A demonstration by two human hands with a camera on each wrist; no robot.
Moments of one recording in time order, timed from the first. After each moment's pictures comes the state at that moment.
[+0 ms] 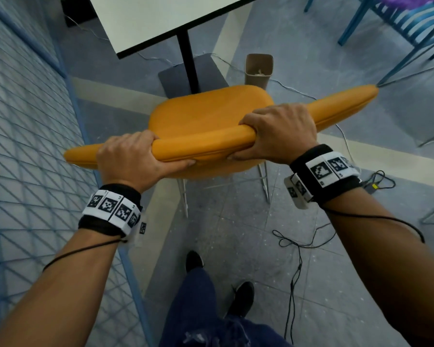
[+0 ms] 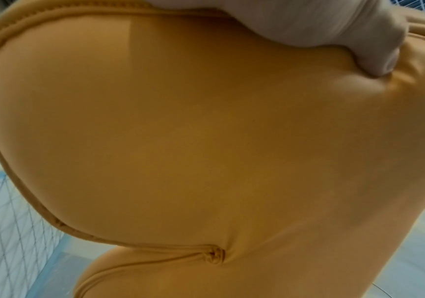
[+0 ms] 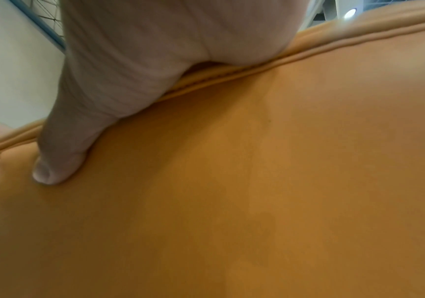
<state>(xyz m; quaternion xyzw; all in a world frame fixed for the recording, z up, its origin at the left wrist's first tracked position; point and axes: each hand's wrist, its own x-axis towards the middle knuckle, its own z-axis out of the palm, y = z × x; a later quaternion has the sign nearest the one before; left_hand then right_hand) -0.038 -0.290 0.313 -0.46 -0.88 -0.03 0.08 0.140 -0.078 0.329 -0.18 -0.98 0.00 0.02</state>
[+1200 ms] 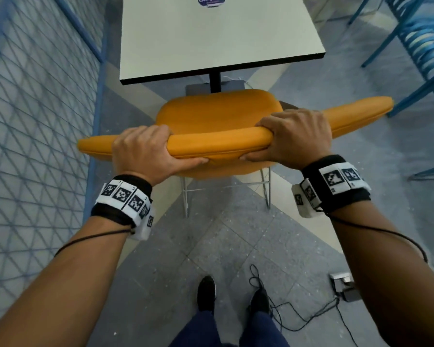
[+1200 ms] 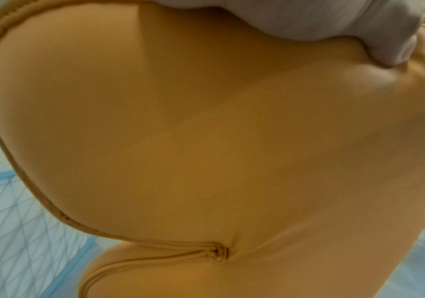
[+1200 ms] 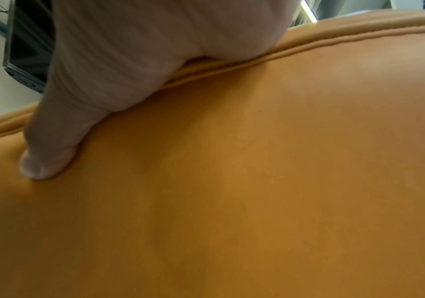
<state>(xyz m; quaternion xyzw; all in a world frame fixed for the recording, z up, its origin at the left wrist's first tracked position) -0.109 -0.008 0.304 -0.34 -0.93 -0.04 0.11 0.007 0.250 0.318 -0.05 -1.00 0.00 0.06</state>
